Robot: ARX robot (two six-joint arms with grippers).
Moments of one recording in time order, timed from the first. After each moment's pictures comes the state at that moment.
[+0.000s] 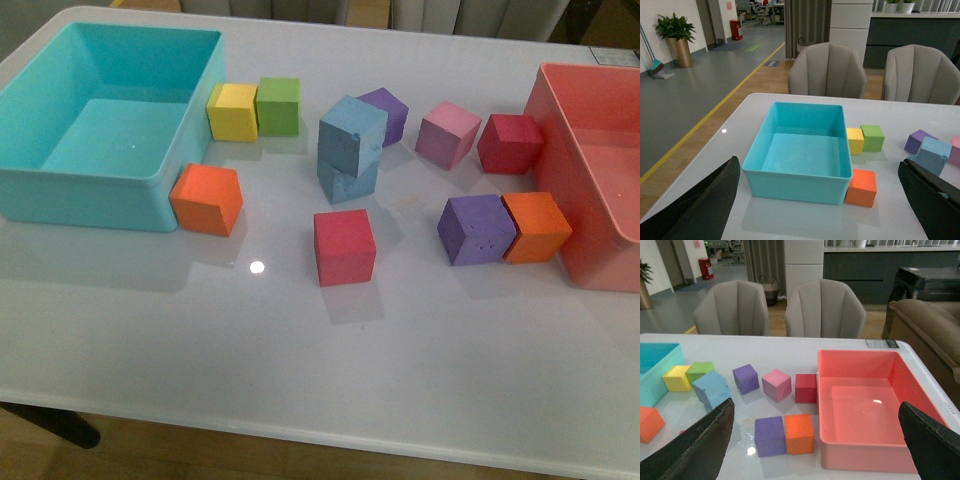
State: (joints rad) left arm 0.00 0.01 0.02 0.00 0.00 0.00; right arm 0.00 0.00 0.02 0.00 0.00 -0.01
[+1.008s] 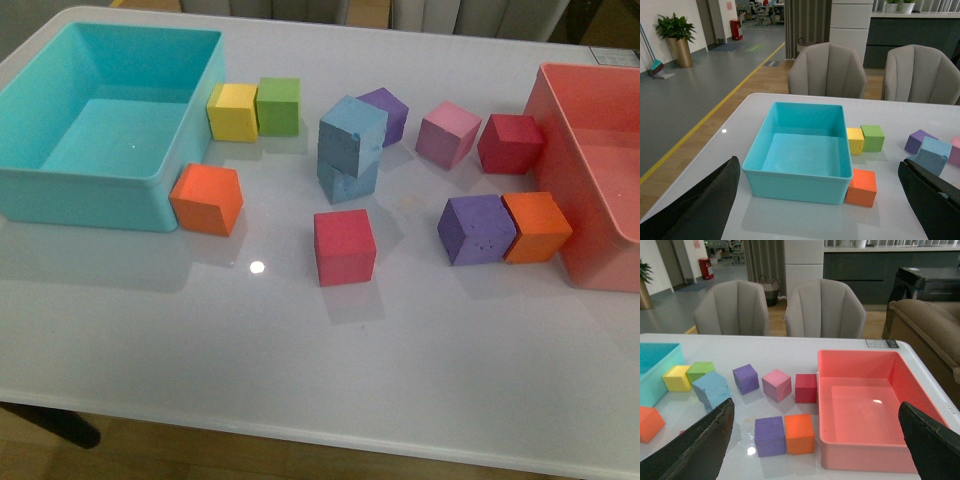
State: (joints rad) left arm 0.00 0.01 0.02 0.00 0.00 0.00; right arm 0.00 0.00 0.02 0.00 0.00 -0.01
